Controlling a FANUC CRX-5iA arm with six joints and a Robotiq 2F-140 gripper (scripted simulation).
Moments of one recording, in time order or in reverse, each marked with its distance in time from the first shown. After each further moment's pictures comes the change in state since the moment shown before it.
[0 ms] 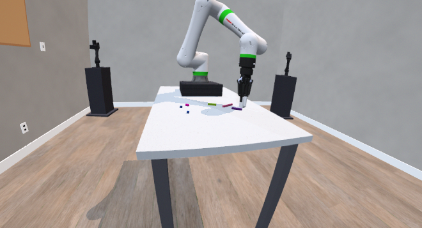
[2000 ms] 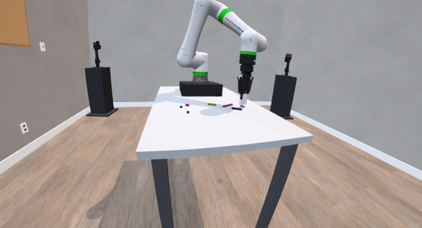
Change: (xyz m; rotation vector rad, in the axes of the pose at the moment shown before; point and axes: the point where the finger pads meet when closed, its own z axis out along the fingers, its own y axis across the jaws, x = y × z) arm 0.000 0.000 -0.017 0.000 0.000 0.000
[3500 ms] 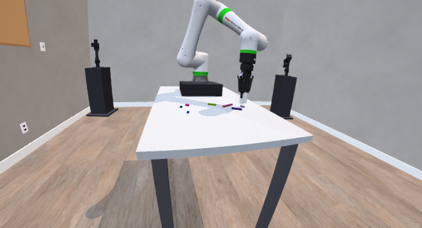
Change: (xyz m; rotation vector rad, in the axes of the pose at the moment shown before) arm 0.000 0.000 -0.007 0.000 0.000 0.000
